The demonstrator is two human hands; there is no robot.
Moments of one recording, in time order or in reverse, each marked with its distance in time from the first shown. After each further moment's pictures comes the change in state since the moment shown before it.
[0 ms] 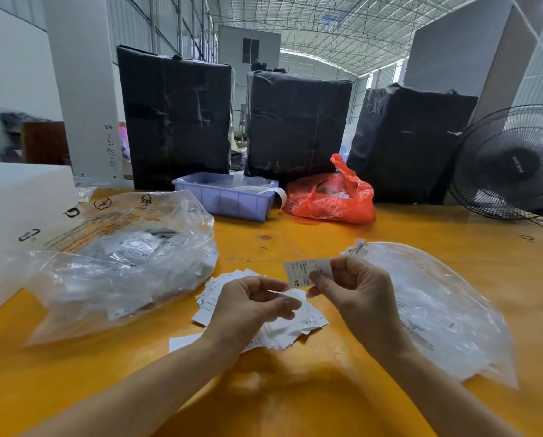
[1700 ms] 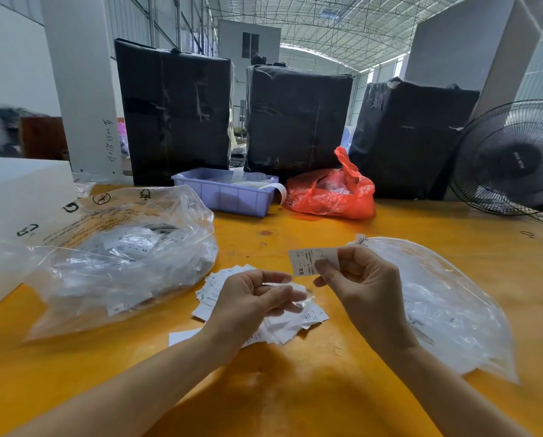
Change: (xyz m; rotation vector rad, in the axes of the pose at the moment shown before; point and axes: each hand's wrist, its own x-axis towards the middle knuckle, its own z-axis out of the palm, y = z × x) left_hand -0.001 0.001 0.000 -0.074 -0.119 0.051; right_hand -0.001 -0.007 0.000 -0.017 0.076 -0.073
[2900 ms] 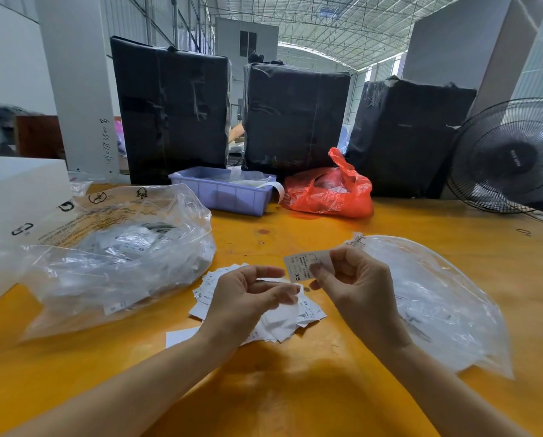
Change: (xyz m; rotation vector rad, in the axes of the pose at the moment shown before) left_hand -0.001 0.000 0.002 0.033 0.084 0.053; right_hand -0.001 0.005 0.000 -0.108 -0.023 -0.005
